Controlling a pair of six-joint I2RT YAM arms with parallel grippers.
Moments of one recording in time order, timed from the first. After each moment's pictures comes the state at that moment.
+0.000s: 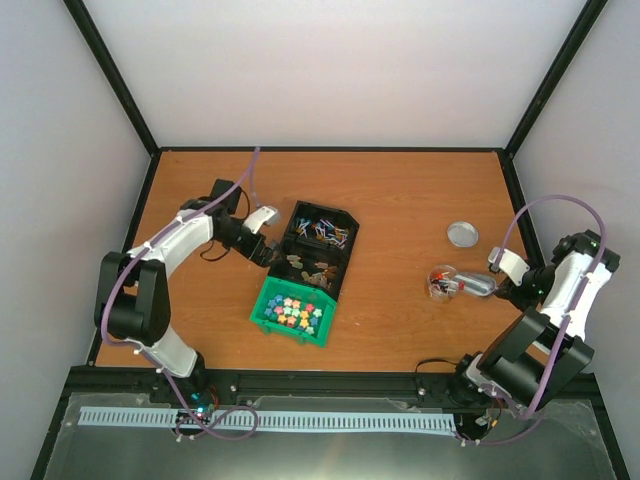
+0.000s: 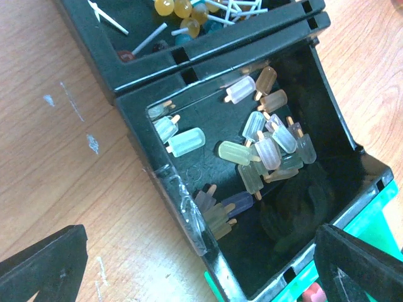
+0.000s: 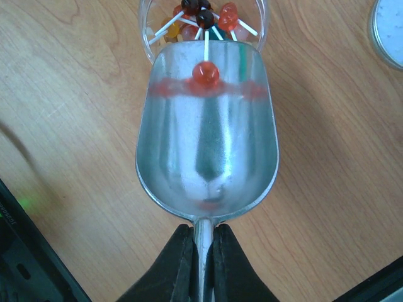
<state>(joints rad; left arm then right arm) -0.21 1.62 1.13 -0.78 0.59 0.35 -0.73 1.29 1.05 -1.34 -0.40 -1.67</state>
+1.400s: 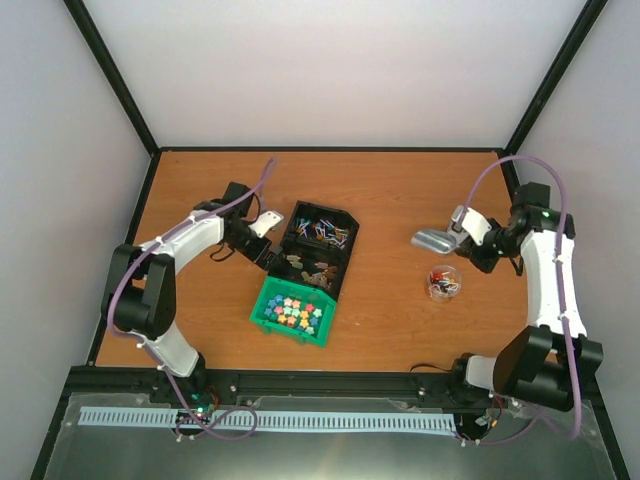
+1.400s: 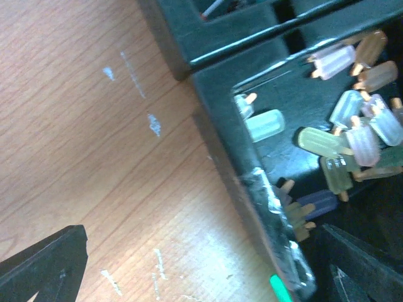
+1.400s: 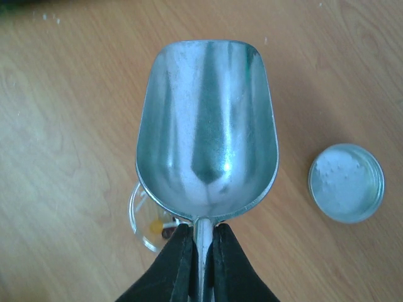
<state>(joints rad) -0.29 1.65 1.11 -0.73 0.35 0.33 -0.30 1.27 1.19 -1.22 -0.48 -1.22</state>
